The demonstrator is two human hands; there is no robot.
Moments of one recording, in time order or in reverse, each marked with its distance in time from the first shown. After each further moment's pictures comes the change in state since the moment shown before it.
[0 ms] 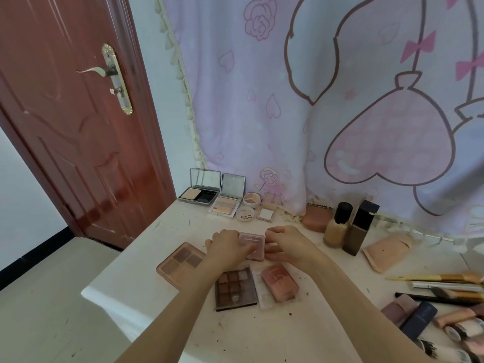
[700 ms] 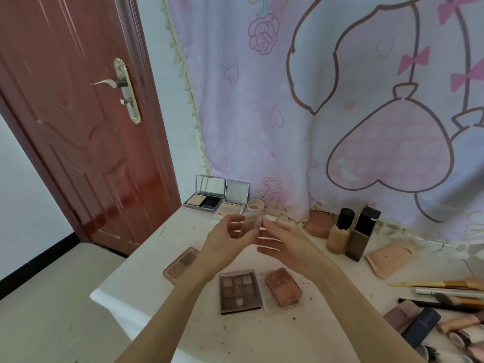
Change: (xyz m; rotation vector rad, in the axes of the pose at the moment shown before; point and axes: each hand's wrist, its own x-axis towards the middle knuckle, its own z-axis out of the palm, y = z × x) left_hand -0.030 0.002 -0.035 -0.743 0.126 0.184; right_hand -0.018 -0.013 0.004 0.312 -0.183 -0.157
